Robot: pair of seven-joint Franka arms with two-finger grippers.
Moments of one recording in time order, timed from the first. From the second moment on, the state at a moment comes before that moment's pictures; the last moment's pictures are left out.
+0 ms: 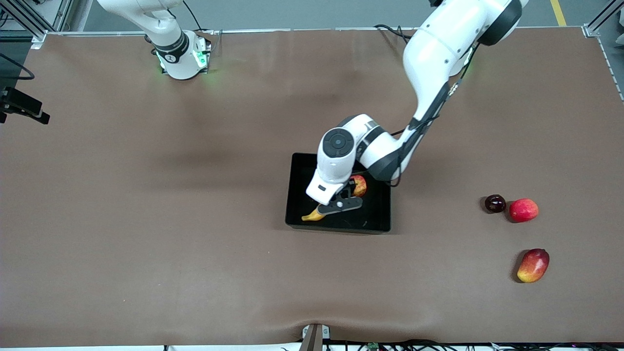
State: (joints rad) left arm -0.46 0.76 -0.27 -1.37 0.29 2.21 -1.05; right arm 0.13 -0.01 -0.26 -1.51 0.02 1.45 -0.08
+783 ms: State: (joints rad) left arm -0.14 0.43 -0.27 -1.36 0.24 1.85 -0.64; right arm 0.13 -0.01 -0.27 -1.51 0.02 1.45 -0.08
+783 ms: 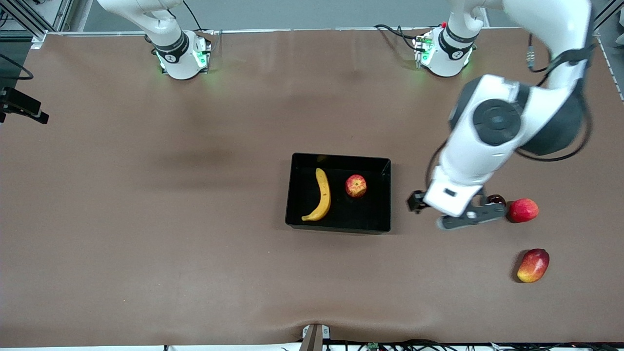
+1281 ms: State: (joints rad) left arm -0.03 0.28 -0.27 -1.36 0.19 1.67 -0.42; right arm 0.13 -0.01 -0.27 -1.51 0.02 1.44 -0.08
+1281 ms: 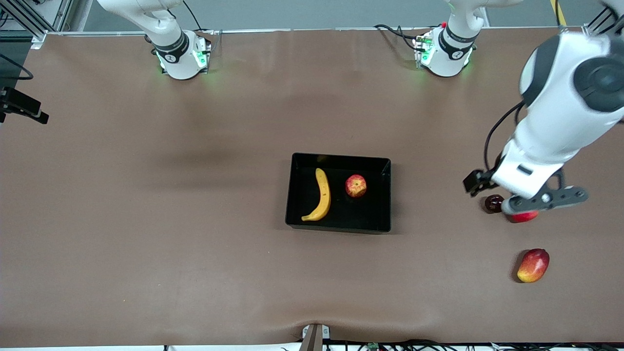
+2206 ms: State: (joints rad) left arm -0.01 0.02 -0.16 -1.51 0.08 1.54 -0.15; right arm 0.13 -0.01 -0.27 -1.51 0.02 1.44 -0.08
